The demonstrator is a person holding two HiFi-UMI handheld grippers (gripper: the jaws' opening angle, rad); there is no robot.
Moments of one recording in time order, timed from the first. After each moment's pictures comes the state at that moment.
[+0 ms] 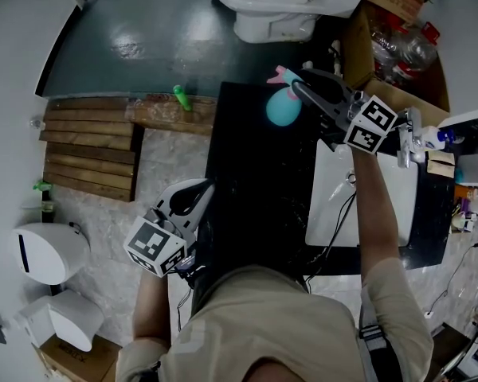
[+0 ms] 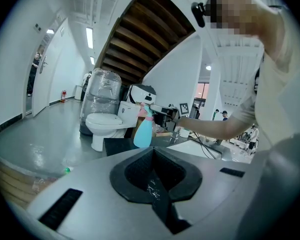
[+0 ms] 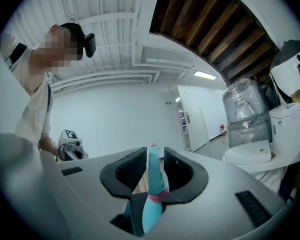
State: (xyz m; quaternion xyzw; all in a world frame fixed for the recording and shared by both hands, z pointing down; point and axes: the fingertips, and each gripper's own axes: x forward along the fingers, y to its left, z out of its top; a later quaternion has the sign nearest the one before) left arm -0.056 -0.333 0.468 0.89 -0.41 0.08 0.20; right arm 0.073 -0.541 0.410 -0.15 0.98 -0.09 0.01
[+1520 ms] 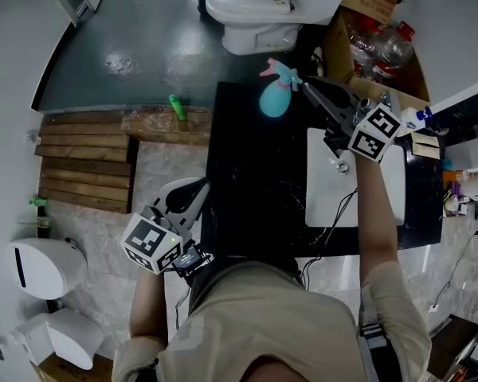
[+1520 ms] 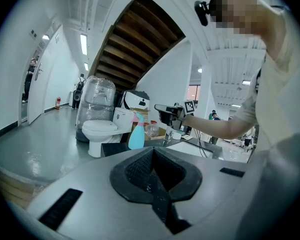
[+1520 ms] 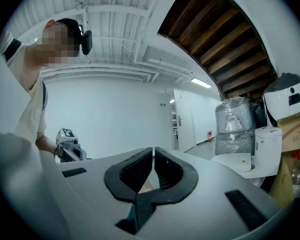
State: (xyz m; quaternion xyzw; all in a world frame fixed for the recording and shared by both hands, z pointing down) left arm -0.070 -0.292 0.447 0.90 -0.39 0.07 0.17; right arm 0.096 -0.481 0.360 -0.22 0.97 -0.04 -0.01
